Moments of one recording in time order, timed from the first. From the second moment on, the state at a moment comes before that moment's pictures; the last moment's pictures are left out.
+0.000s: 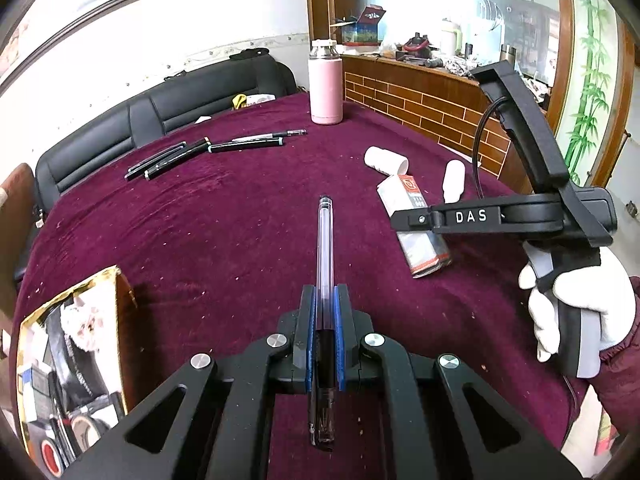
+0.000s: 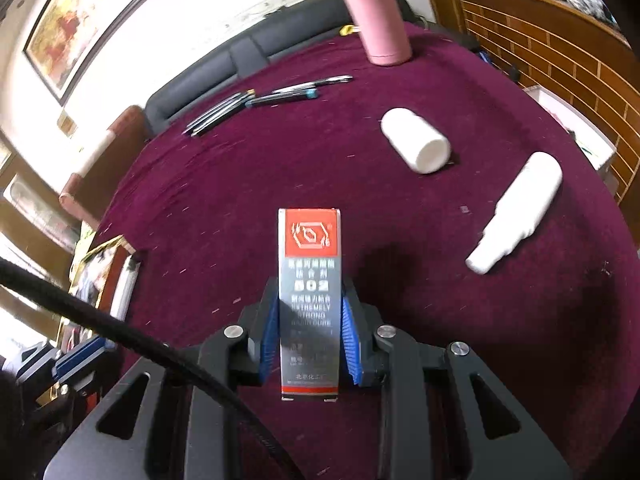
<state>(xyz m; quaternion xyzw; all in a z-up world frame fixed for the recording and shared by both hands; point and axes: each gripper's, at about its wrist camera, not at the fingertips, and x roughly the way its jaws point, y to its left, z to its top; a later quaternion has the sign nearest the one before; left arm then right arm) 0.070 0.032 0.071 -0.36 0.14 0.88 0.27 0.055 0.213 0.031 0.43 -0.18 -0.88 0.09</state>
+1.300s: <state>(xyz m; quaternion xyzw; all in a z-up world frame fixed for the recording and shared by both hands) 0.142 -0.180 0.086 -0.32 0.04 0.94 0.10 0.127 -0.046 0.103 0.43 -0.01 -0.83 0.34</state>
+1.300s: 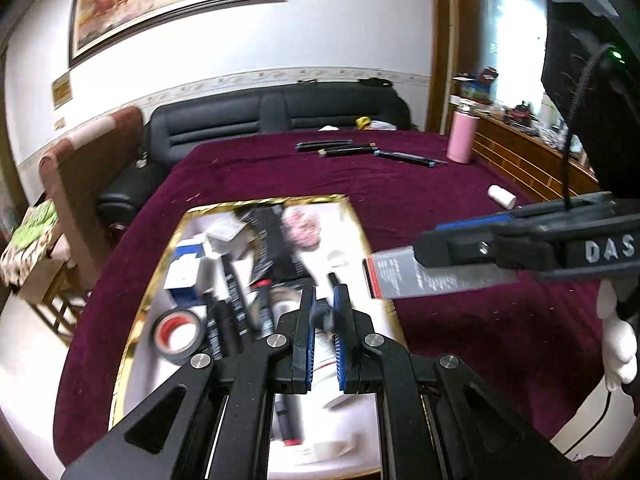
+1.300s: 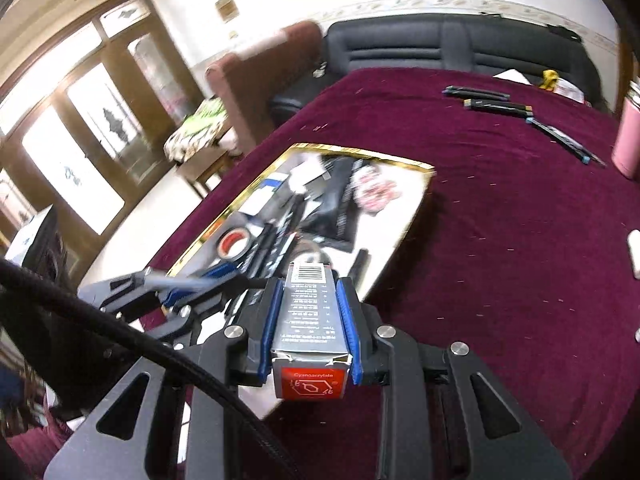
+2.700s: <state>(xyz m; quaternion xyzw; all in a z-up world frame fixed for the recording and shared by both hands) 0.113 -0.281 0.034 -0.38 -0.02 0.93 0.04 0.069 -0.144 0.044 0.51 -0.01 -0.78 0.37</state>
